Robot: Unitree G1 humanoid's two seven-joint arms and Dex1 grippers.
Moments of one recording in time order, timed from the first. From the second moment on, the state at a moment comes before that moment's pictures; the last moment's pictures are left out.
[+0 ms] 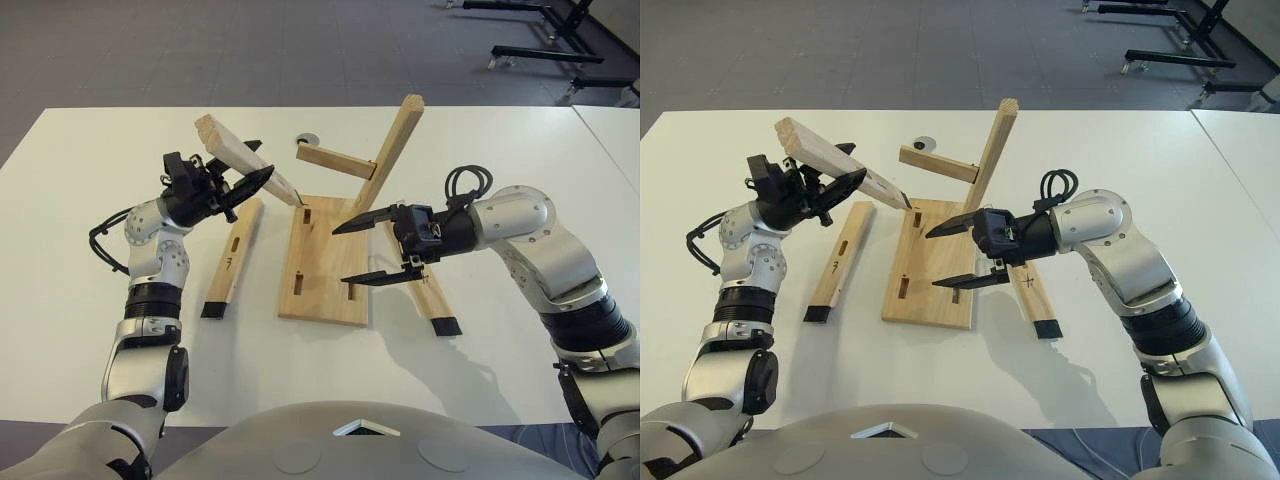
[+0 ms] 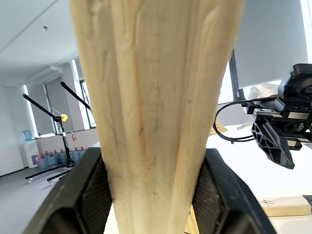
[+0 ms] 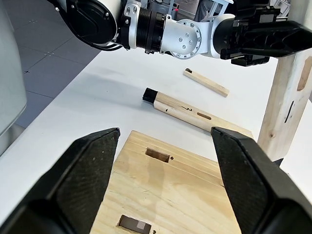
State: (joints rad) left arm -0.42 0.29 0.13 0.46 -0.58 -0.30 -1.33; right arm -0.37 -0.71 0.28 -0.33 0.43 0.28 1.25
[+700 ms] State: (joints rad) left arm -0.40 0.24 0.09 0.51 -0.54 -0.33 -1.37; right arm -0.41 -0.71 0.27 -0.30 0.43 0.30 1.34
